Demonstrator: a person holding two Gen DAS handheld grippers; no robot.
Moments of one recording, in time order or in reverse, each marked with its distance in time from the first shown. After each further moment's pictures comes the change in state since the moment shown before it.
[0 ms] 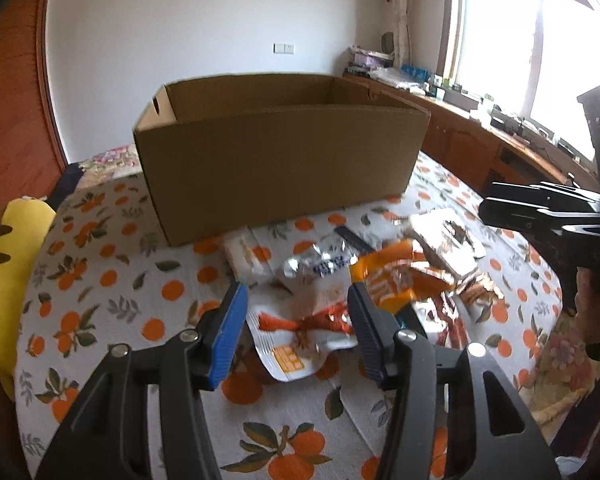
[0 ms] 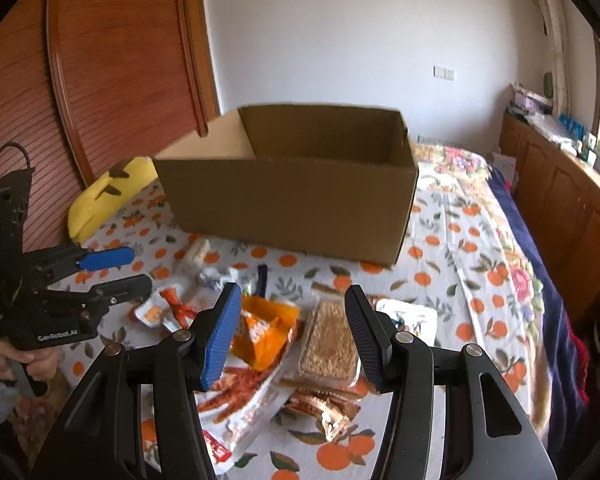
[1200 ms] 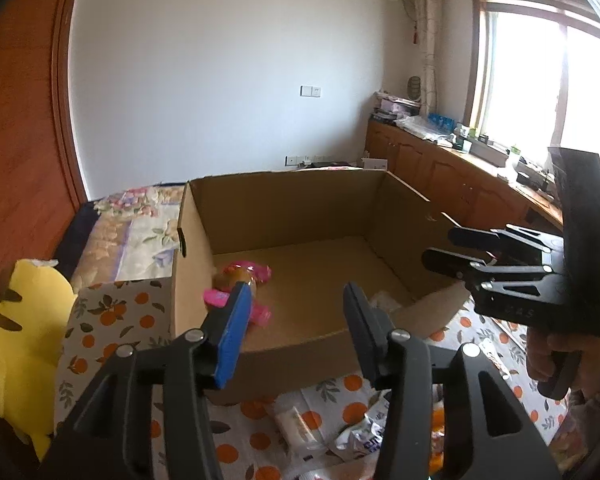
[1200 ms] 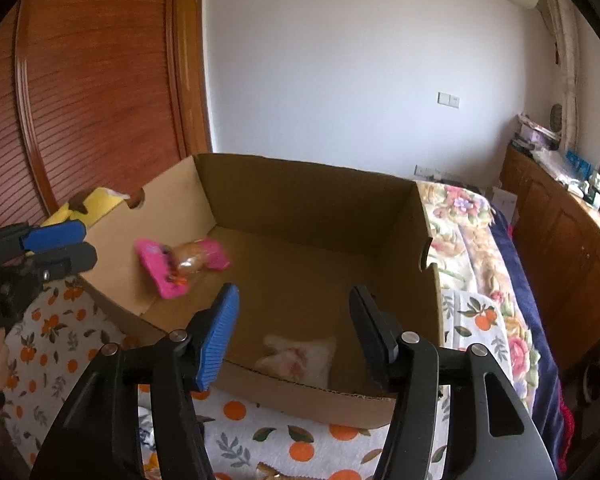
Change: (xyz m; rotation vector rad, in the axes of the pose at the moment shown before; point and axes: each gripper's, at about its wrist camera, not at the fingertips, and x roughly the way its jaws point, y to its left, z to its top) left arm 0.014 0.040 0.128 -0.049 -0.156 0.064; right arm 0.091 -0.028 0.117 -0.062 -0.068 -0.037
